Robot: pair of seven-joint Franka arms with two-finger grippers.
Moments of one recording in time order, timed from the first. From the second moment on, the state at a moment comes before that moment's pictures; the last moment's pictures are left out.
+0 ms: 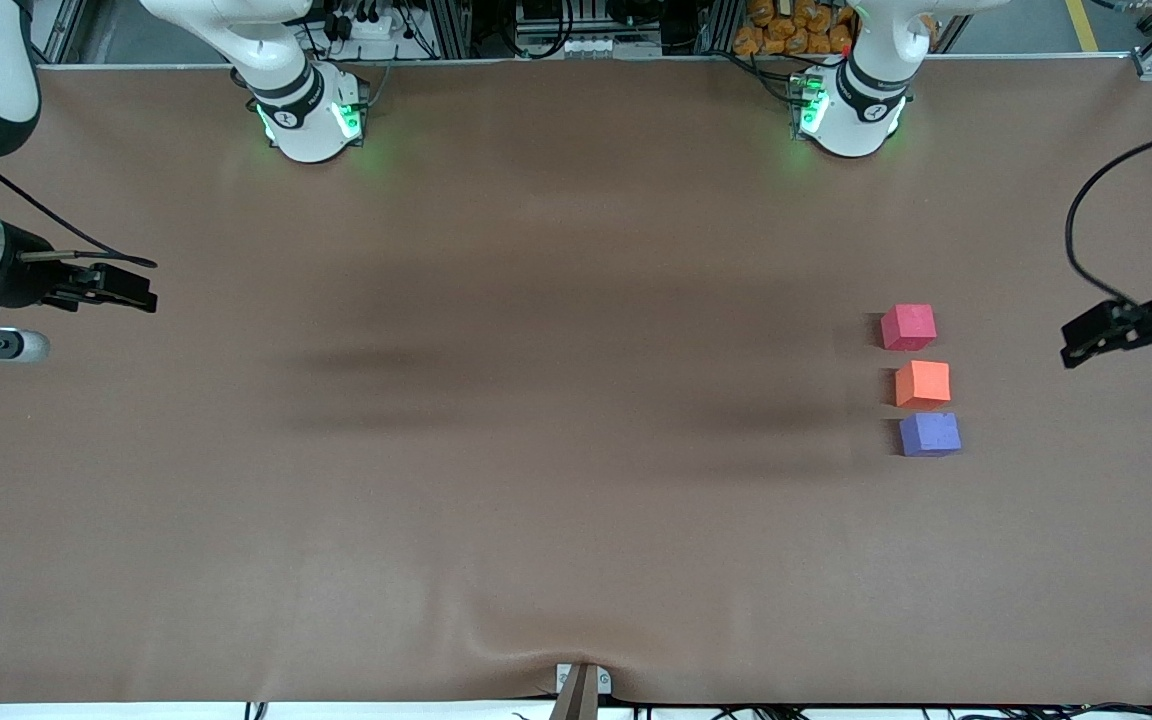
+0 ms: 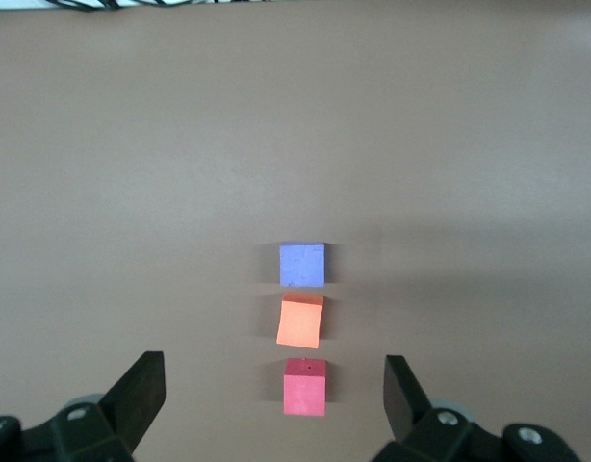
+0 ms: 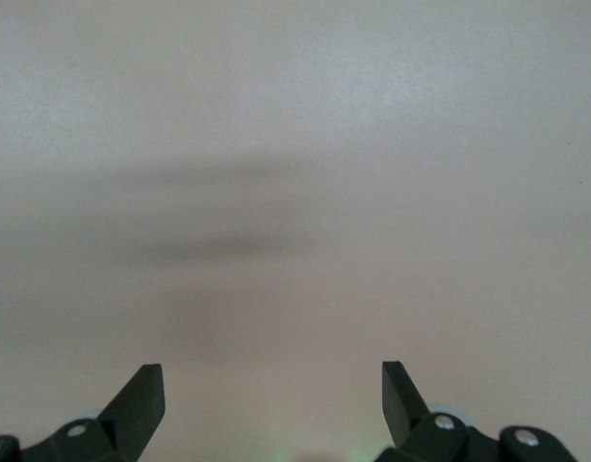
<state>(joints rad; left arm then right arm) -0.04 0.15 0.03 -1.44 0.04 1.70 0.01 0.01 0.12 -0.02 -1.56 0.04 1.52 0.02</state>
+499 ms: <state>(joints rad) -0.03 0.03 0.02 -1.43 0.02 1.54 0.01 -0.03 0.08 -0.02 -1.58 0.04 1.50 -0.03</state>
